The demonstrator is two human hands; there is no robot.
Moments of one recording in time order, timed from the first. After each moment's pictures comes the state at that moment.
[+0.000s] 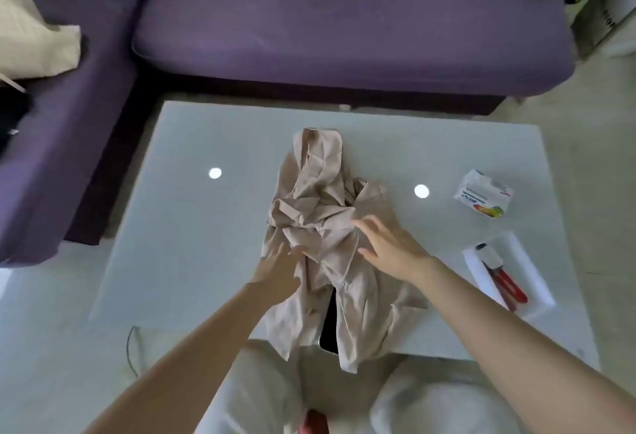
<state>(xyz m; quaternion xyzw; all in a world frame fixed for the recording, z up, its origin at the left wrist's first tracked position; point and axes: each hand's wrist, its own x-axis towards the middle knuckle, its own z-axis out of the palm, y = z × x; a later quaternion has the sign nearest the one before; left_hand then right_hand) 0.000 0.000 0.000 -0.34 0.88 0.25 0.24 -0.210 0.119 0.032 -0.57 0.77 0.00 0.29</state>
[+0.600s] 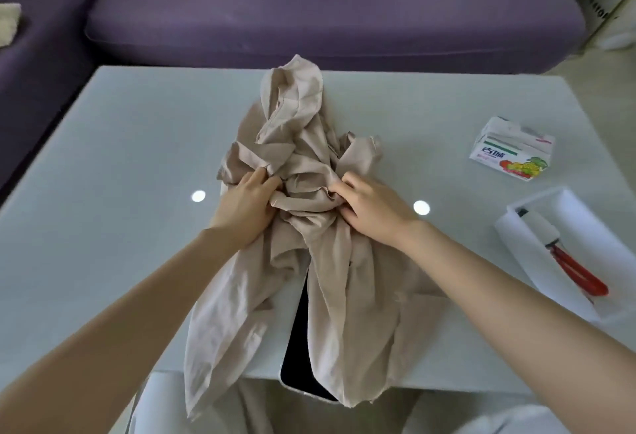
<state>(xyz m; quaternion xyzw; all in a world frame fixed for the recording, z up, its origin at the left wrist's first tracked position) -0.060 -0.041 -0.115 -0.27 0.95 0.11 -0.08 -0.243 0.105 -0.116 -0.68 0.72 -0.14 0.05</state>
